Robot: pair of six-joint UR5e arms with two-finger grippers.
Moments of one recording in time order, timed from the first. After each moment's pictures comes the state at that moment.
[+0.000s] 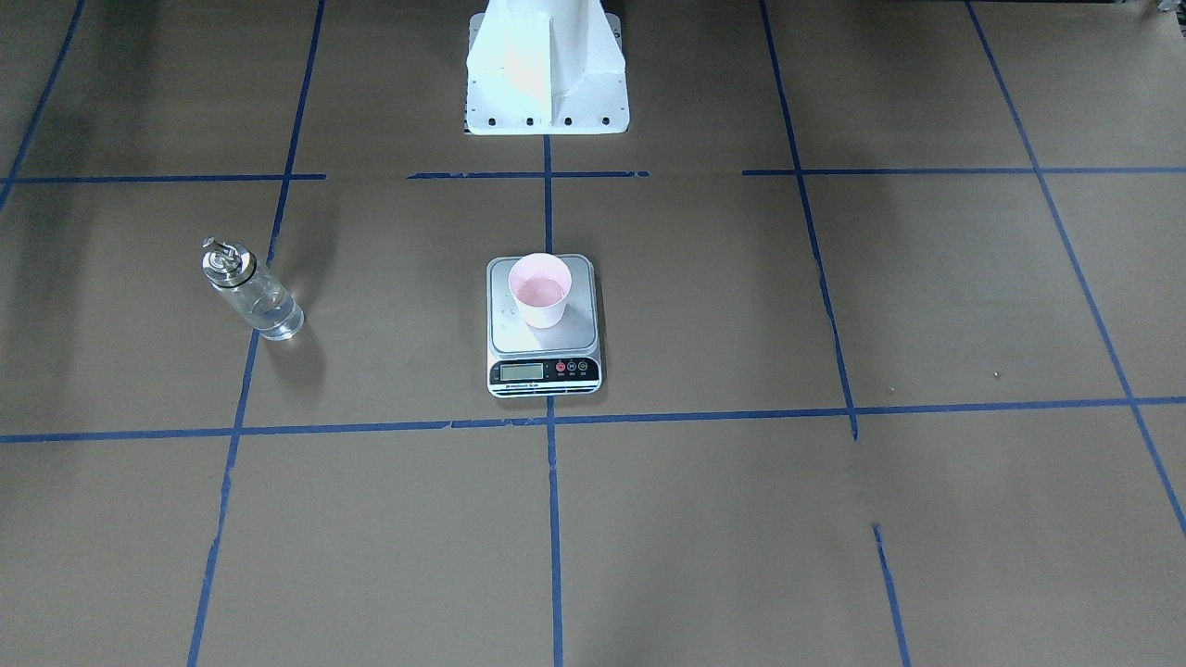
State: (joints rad) left arm -1.51 -1.72 -1.64 -1.38 -2.37 0.06; right arm 1.48 -1.47 1.58 -1.48 2.36 0.04
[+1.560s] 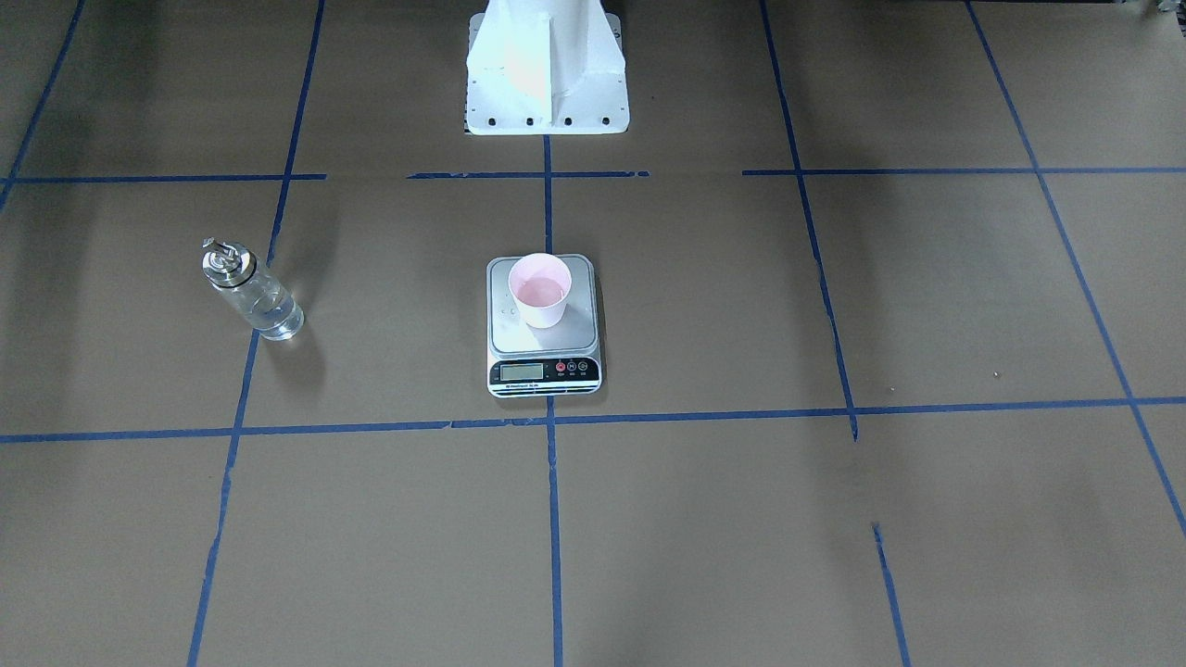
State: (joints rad) left arm -1.63 -1.72 -1.51 -1.50 -2.41 0.10; right arm 1.51 -1.47 1.62 -1.51 2.36 0.04
